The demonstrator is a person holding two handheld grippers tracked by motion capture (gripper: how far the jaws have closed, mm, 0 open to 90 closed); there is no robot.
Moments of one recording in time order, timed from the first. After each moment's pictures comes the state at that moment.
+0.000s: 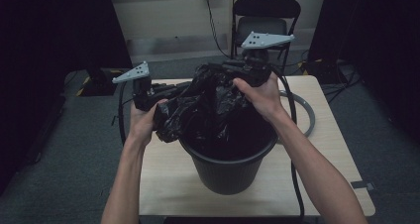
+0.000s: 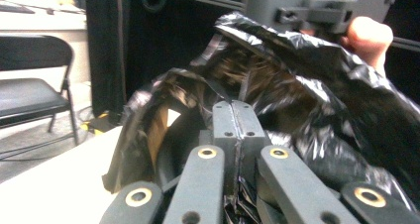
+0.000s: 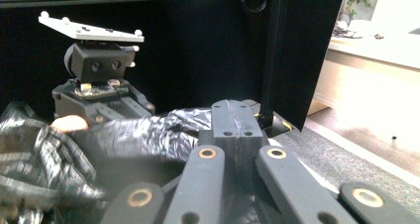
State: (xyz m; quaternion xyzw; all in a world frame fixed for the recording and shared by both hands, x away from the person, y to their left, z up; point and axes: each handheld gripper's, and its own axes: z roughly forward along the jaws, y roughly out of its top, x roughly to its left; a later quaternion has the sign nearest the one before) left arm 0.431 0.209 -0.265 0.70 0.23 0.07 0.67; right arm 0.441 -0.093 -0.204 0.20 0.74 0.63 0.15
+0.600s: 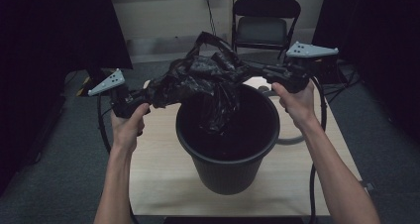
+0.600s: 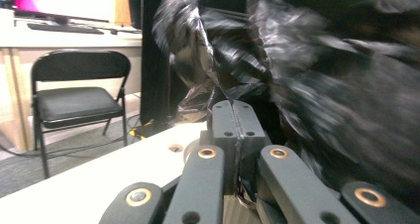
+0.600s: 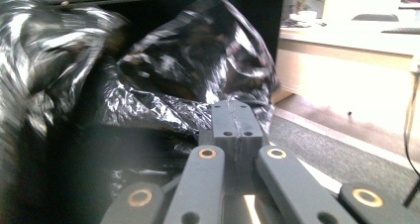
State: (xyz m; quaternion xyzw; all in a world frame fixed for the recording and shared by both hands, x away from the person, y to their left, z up) left arm 0.409 0.254 -0.274 0.68 0.28 0.15 0.66; right arm 0.449 -0.183 -0.240 0.27 0.71 0.62 0.17
